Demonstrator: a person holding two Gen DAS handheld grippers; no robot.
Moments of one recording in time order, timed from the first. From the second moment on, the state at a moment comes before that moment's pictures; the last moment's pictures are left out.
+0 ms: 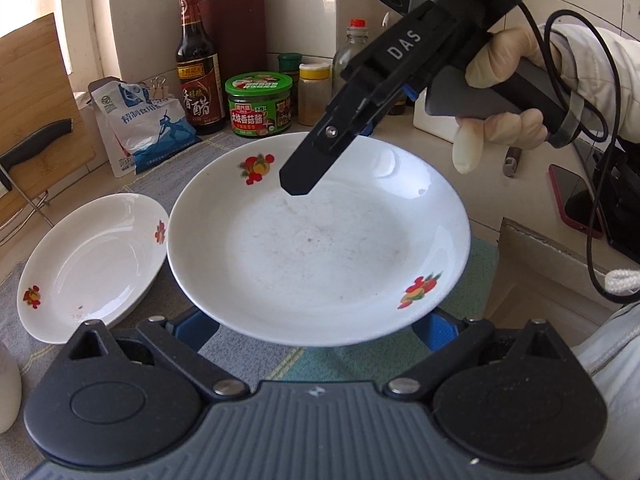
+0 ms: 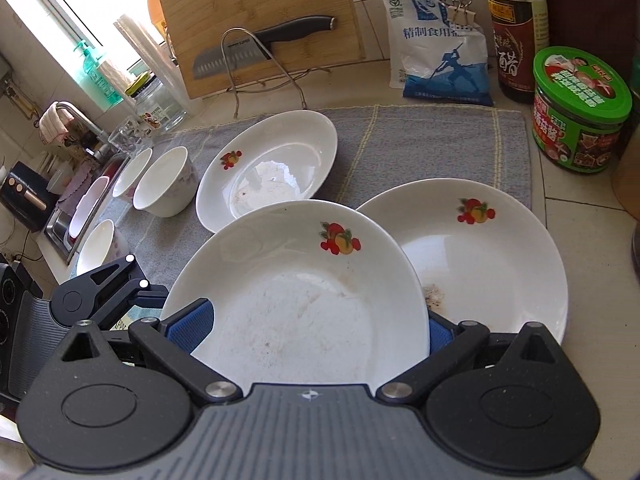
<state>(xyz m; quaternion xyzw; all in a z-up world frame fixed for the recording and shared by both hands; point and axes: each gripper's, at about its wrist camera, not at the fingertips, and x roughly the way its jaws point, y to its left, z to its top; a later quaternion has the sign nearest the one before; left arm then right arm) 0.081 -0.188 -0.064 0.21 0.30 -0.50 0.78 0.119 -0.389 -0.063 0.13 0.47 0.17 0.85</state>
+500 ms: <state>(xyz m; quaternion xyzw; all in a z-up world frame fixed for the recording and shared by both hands) 0.096 -0.223 -0.070 0.21 0.31 -0.50 0.78 0.135 -0.430 -0.080 0.15 0.47 0.17 0.85</state>
